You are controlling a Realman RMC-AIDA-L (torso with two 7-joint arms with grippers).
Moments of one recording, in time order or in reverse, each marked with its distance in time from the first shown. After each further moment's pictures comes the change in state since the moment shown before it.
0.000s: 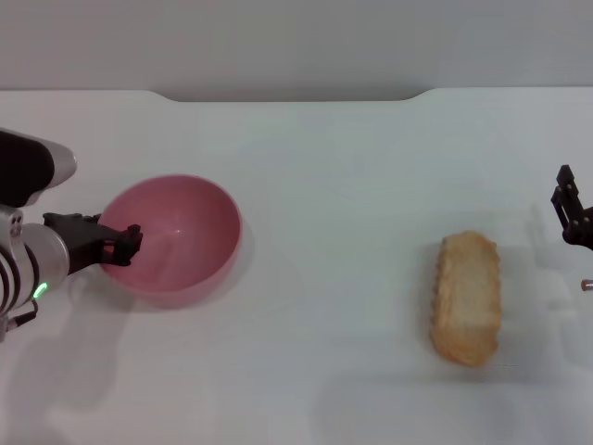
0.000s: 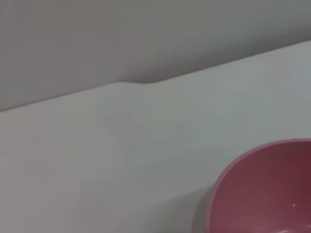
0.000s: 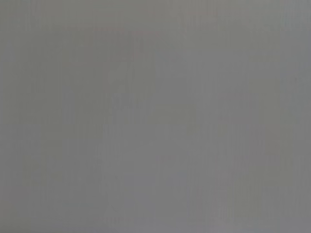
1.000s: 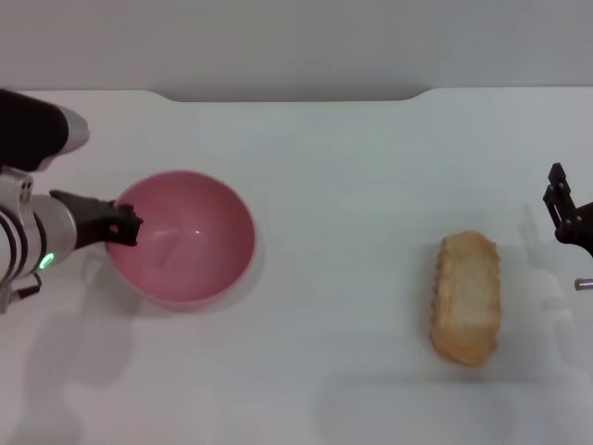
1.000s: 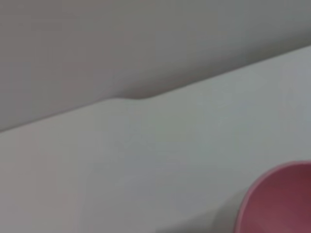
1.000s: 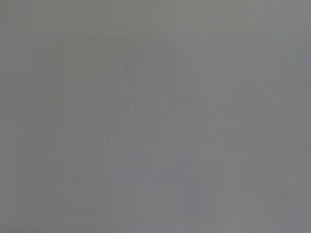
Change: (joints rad) left arm -0.062 -0.001 -0.019 0.061 0.031 -0.116 -0.022; right arm -0.004 0.002 0.000 -0.016 -0.021 0.003 0.000
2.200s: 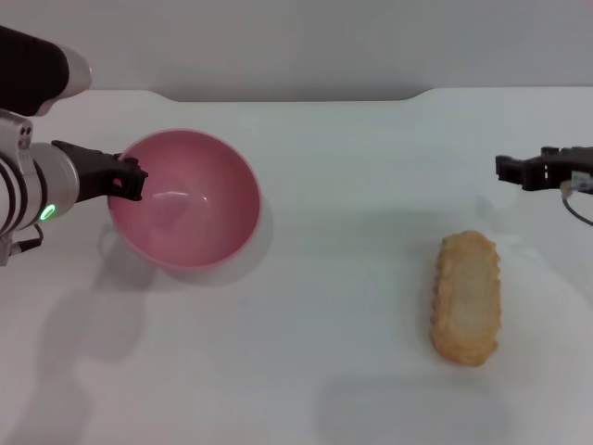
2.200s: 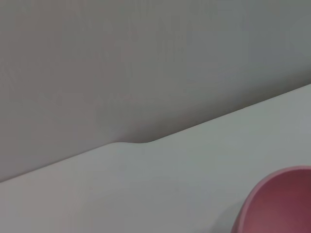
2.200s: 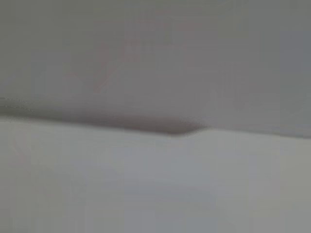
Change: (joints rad) left arm -0.075 0.002 -0.049 0.055 0.002 -0.063 0.008; right arm 0.016 -0.005 0.681 -1.063 -0.431 1.921 0.065
